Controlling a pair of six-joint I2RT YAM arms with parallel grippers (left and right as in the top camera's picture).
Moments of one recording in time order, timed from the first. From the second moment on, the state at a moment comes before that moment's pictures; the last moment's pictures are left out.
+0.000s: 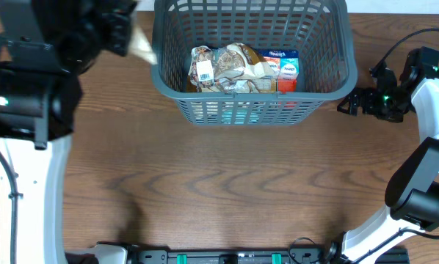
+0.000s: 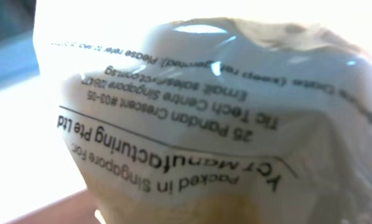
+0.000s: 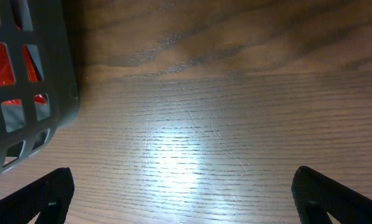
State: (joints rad) left arm -0.19 1.49 2.03 -0.89 0.14 0.28; right arm -0.37 1.91 1.50 -1.02 -0.28 -0.24
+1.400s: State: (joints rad) left arm -0.58 2.10 2.03 -0.77 0.31 0.78; right arm -0.37 1.91 1.50 -1.05 -0.28 -0.24
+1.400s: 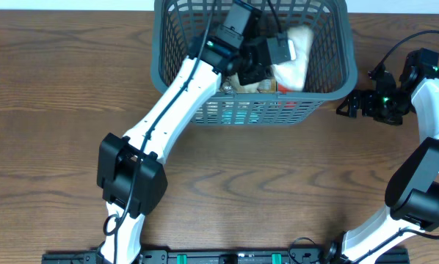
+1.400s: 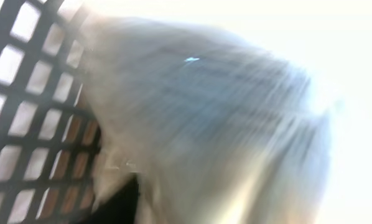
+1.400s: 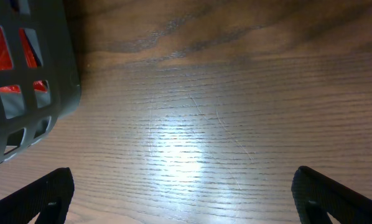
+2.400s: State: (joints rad) left arm -0.08 1.62 2.04 -0.92 0.11 0.44; right arm -0.37 1.91 1.89 -1.10 -0.29 -0.24
